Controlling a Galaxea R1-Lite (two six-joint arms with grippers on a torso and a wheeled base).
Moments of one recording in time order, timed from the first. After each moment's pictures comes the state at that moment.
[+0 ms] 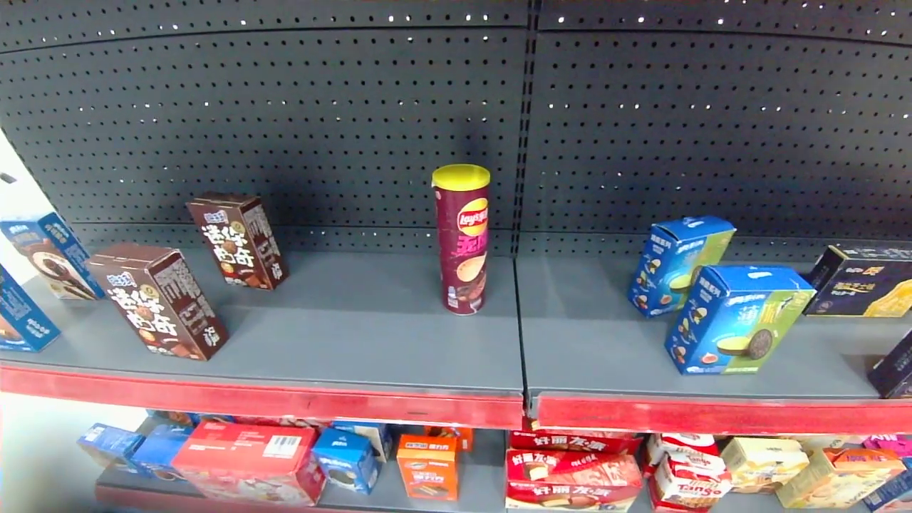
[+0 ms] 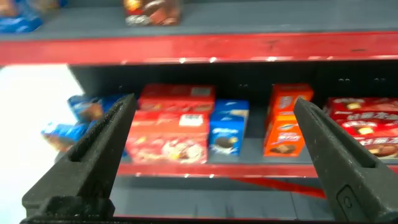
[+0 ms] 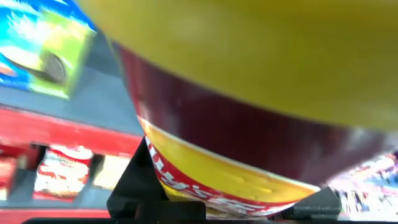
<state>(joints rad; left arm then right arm) 0.00 0.00 0.00 0.00 -0.02 0.03 -0.04 0.53 -0.53 -0.07 -0.26 -0.61</state>
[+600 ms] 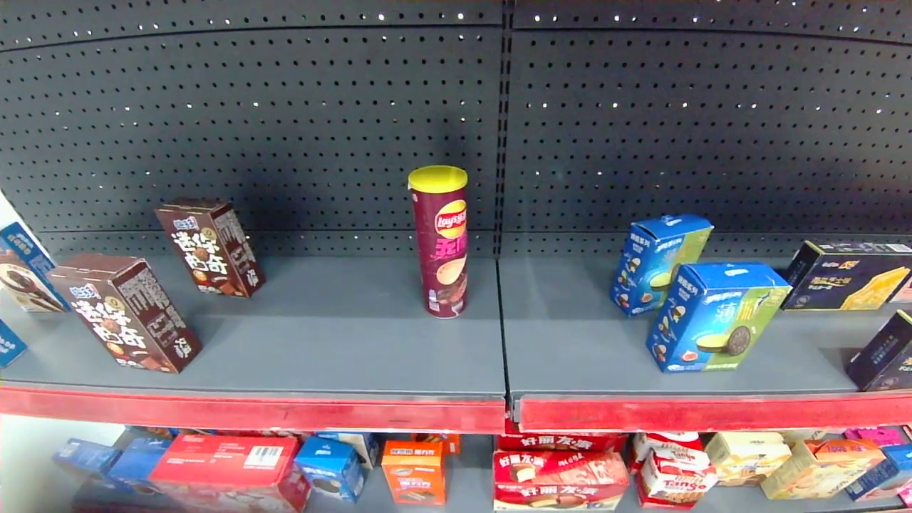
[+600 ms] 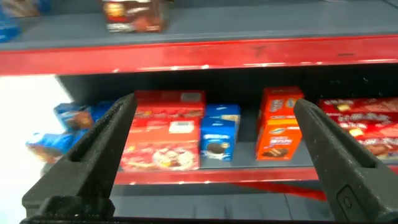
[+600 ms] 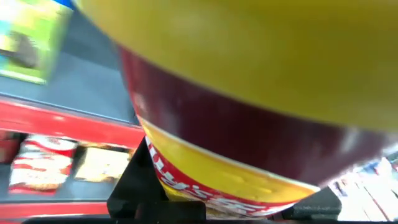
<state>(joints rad) 0.00 0.00 0.00 0.00 -0.02 0.03 -0.05 0.51 -0.52 -0.07 -0.27 -0.64</state>
